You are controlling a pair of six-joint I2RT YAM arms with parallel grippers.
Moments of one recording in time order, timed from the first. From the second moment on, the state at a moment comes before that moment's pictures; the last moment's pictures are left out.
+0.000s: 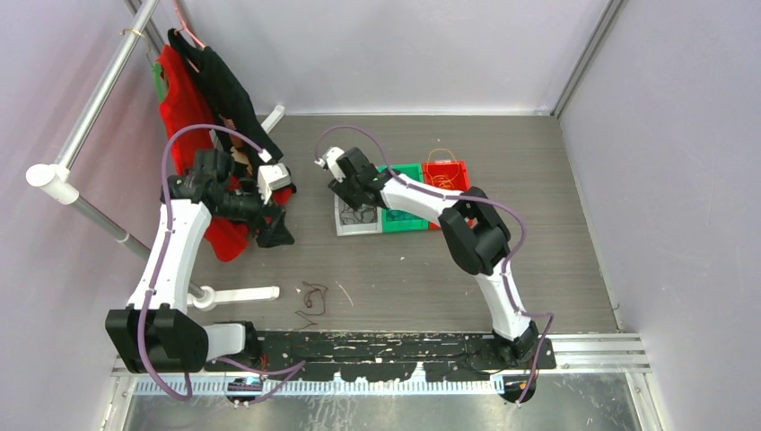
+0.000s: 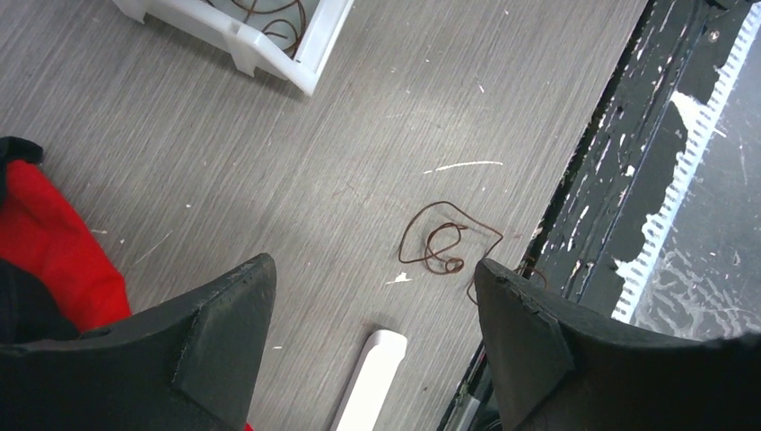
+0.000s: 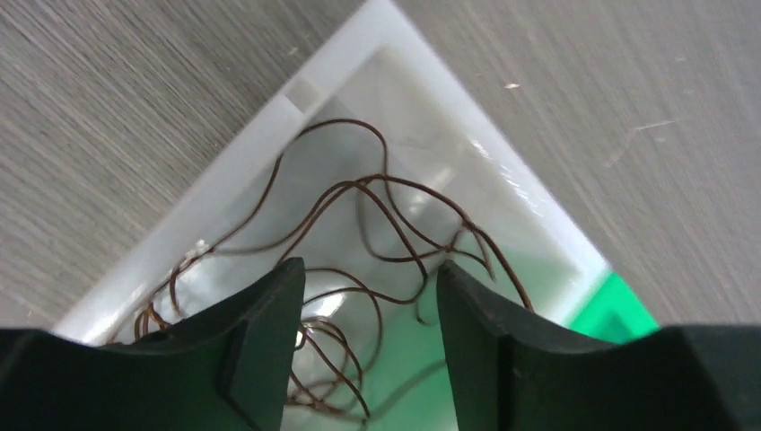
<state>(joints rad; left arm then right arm) 0.02 1.26 1.24 -1.18 0.84 0.84 0.77 2.21 1.72 -0.31 0.20 -0.28</state>
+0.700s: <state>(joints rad) 0.06 1.22 1.19 -1.15 0.79 0.88 0.91 1.58 1.11 -0.01 -0.17 0.13</state>
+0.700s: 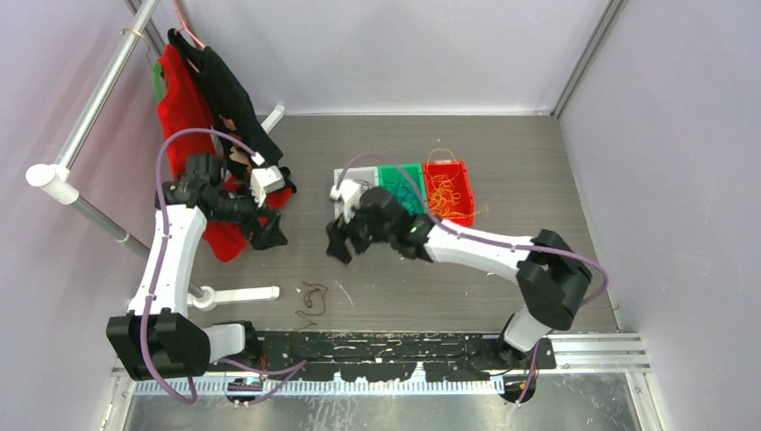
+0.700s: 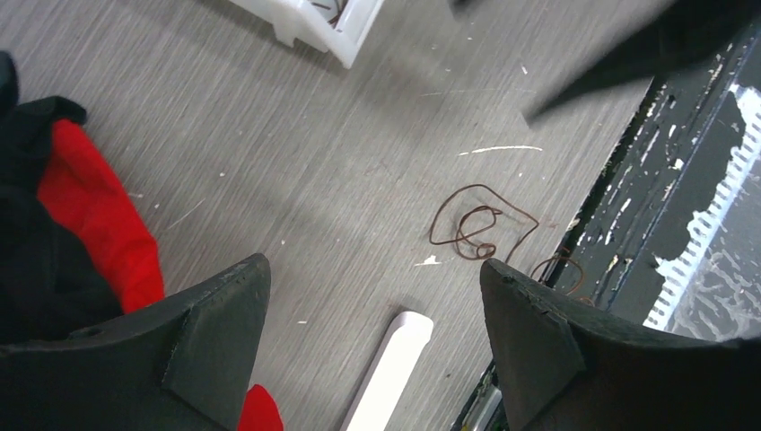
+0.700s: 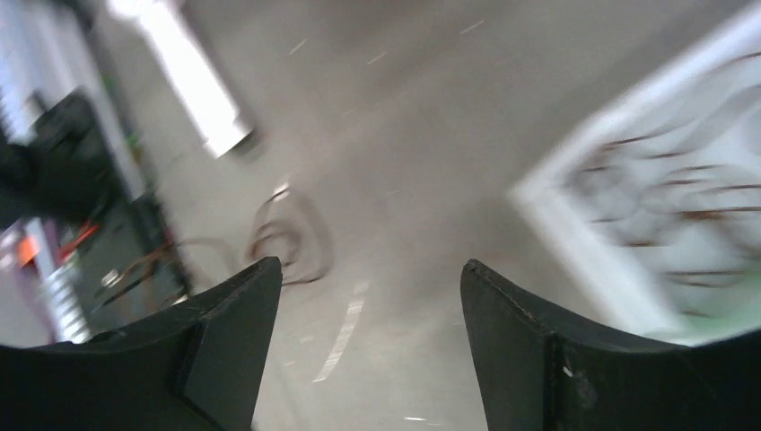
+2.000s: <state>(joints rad) -0.05 1.12 1.13 -1.29 0.99 1.20 0.96 1.60 1.08 0.21 -0.52 0.36</state>
